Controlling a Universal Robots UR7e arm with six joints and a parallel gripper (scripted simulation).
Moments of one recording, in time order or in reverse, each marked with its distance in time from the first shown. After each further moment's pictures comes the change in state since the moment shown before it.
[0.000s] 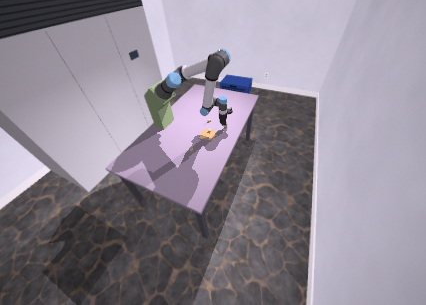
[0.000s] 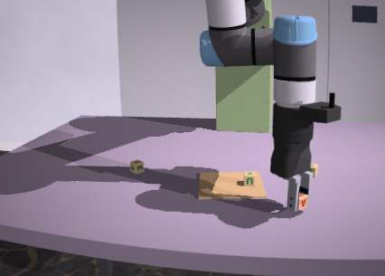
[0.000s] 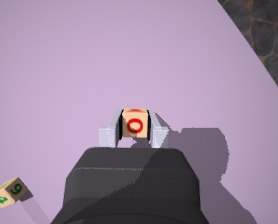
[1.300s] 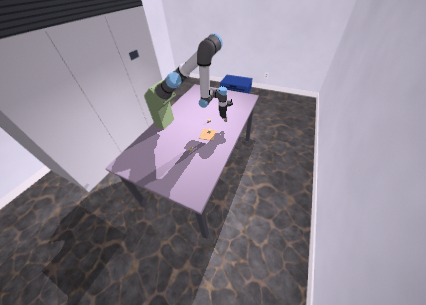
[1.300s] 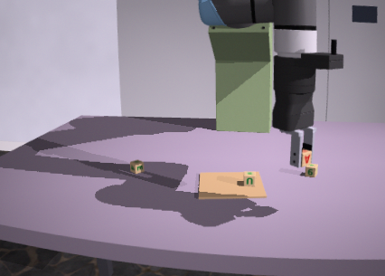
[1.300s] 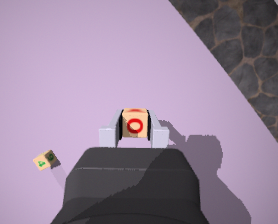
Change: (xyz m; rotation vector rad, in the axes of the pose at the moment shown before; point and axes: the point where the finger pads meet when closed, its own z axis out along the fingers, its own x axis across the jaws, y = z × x) arm 0.000 0.000 -0.086 0.001 0.001 0.000
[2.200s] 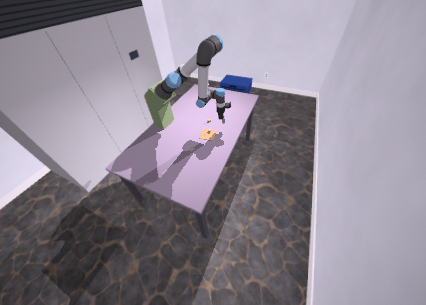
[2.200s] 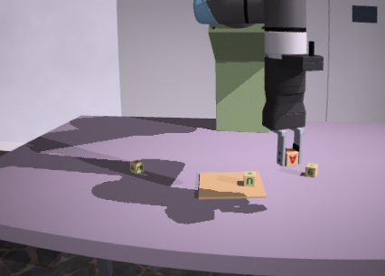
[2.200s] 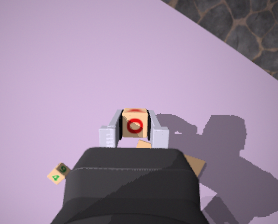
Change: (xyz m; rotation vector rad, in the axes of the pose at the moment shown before) arm 0.009 0.023 0.004 -0.003 -0.002 0.299
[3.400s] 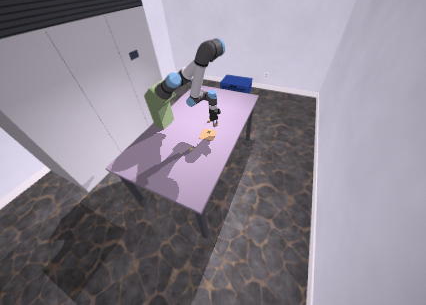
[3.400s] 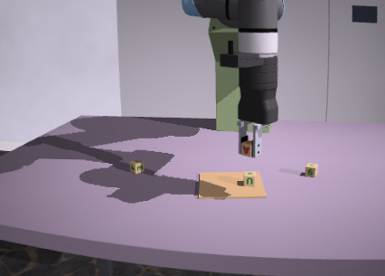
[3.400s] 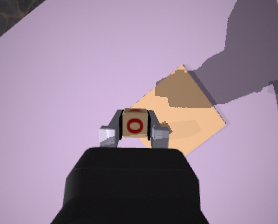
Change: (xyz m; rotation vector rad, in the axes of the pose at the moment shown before) arm 0.043 0.081 0.002 -0.005 0.000 1.060
